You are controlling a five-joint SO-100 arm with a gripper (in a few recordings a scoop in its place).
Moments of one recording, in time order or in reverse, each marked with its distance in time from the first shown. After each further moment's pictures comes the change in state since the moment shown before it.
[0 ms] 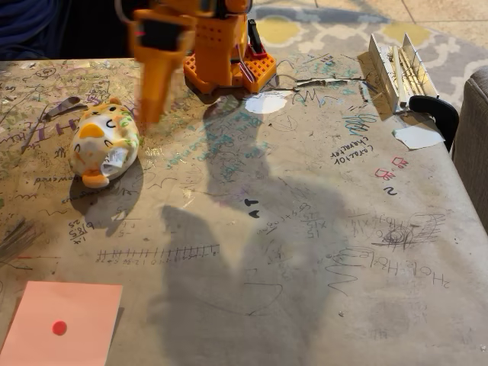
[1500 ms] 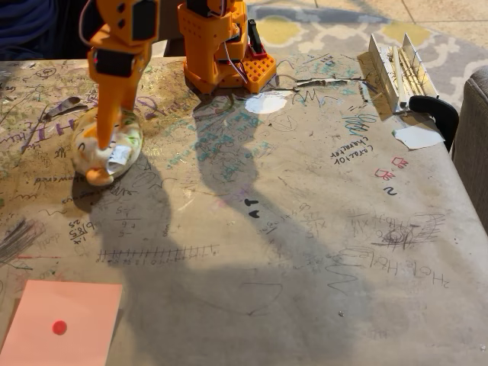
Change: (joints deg) arm 17.0 -22.4 -3.4 -2.4 -17.3
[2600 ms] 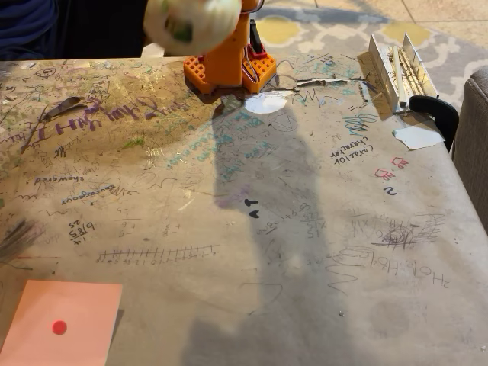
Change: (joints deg) arm -41.3 65.1 -13.1 23.0 28.9
